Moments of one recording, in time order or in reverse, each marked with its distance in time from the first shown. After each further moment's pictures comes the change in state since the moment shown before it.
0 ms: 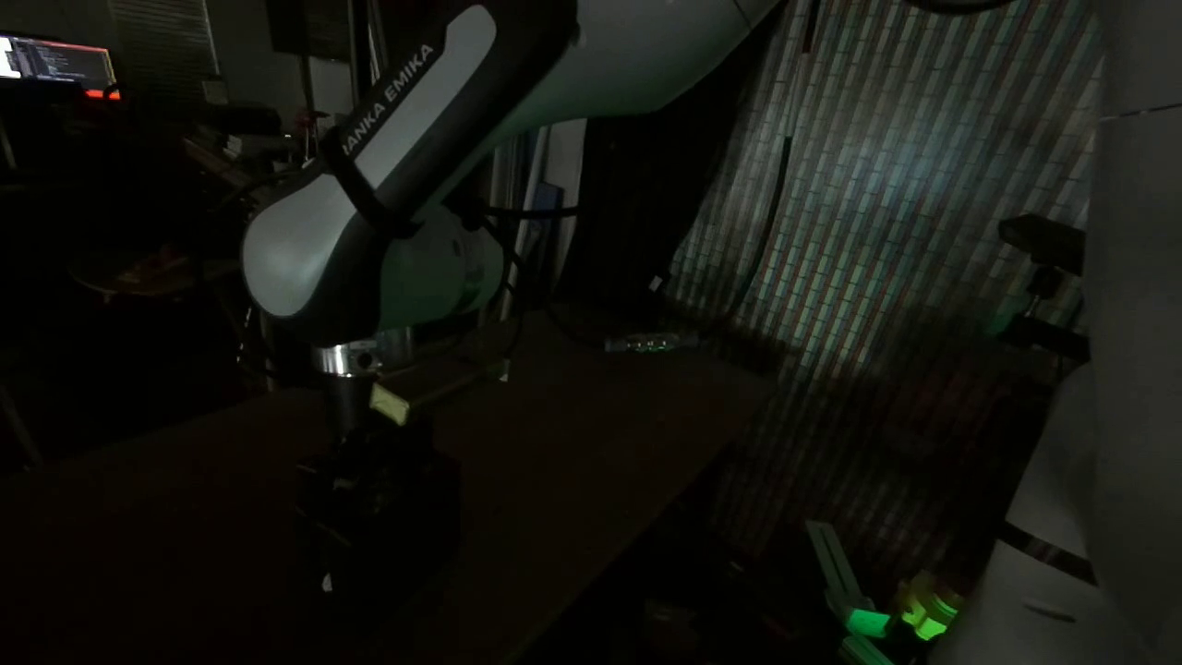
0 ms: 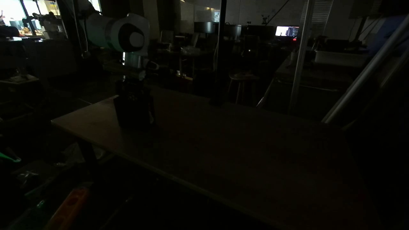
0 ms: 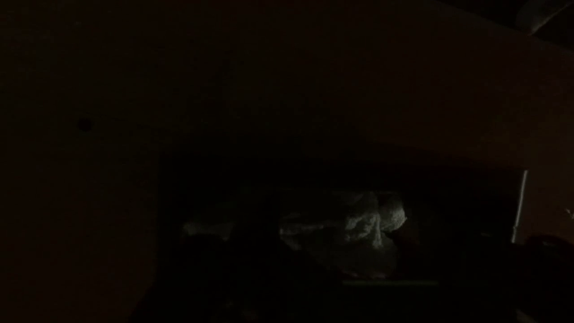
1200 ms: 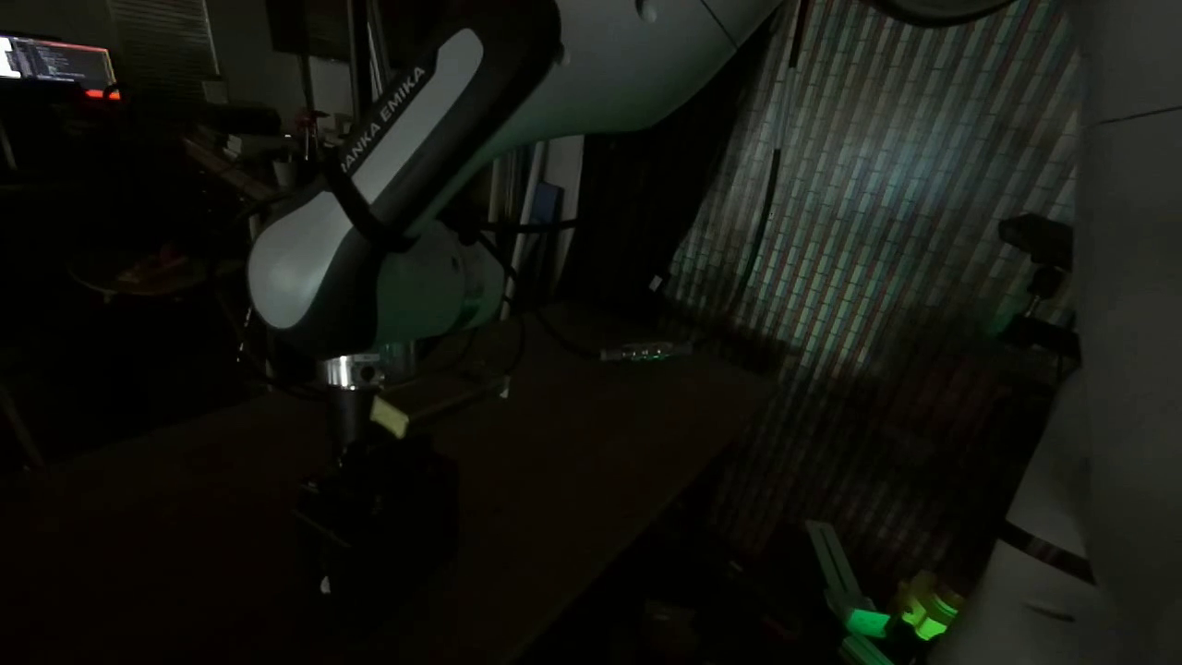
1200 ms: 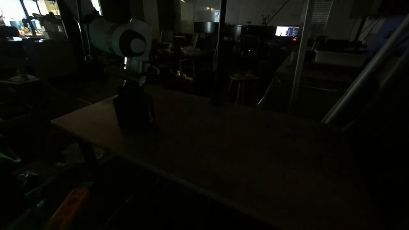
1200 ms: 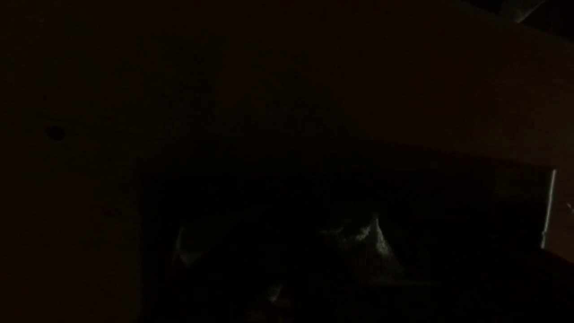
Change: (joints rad) arm -0.009 0.032 0.004 -0.001 0.053 0.029 -0.023
